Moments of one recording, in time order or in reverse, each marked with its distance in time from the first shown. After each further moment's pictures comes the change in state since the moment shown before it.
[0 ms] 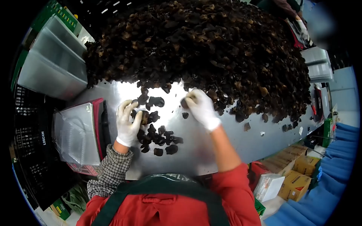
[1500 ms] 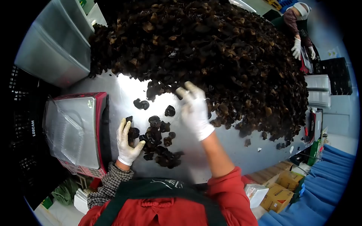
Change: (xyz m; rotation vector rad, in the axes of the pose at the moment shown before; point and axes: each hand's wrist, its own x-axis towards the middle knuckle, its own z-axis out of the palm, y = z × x) left_hand -0.089 -0.042 -0.014 -0.013 -0.020 -0.138; right_hand 0.029 -0.045 0.057 -0.336 0.105 -0.510
